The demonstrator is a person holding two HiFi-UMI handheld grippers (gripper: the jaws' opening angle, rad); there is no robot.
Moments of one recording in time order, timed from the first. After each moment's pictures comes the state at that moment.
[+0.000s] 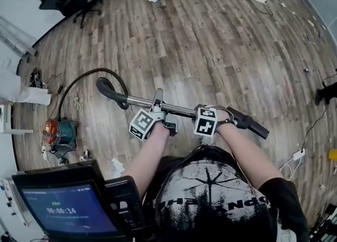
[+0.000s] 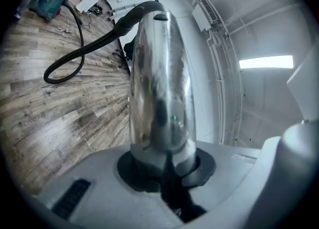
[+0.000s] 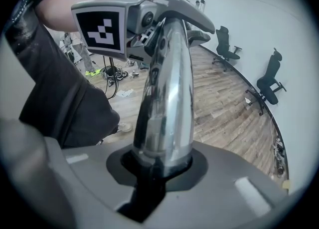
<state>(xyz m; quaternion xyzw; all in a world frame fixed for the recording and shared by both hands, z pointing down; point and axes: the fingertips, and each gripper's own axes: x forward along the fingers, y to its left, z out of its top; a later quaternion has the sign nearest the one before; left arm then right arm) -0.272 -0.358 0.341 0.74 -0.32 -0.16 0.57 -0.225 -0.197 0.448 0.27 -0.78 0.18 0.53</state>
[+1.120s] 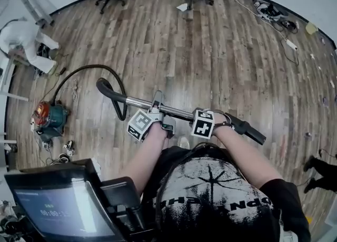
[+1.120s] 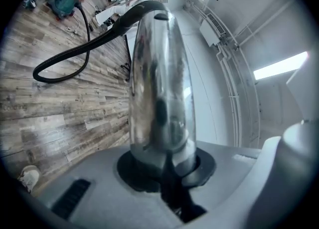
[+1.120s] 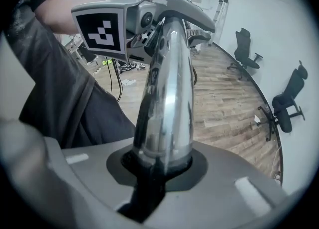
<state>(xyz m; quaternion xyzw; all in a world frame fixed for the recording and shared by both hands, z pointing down) -0.135 -0.567 0.366 0.68 -0.42 -0.24 0.56 -0.044 -0.424 0.463 0.14 -0.81 0.12 0.56</state>
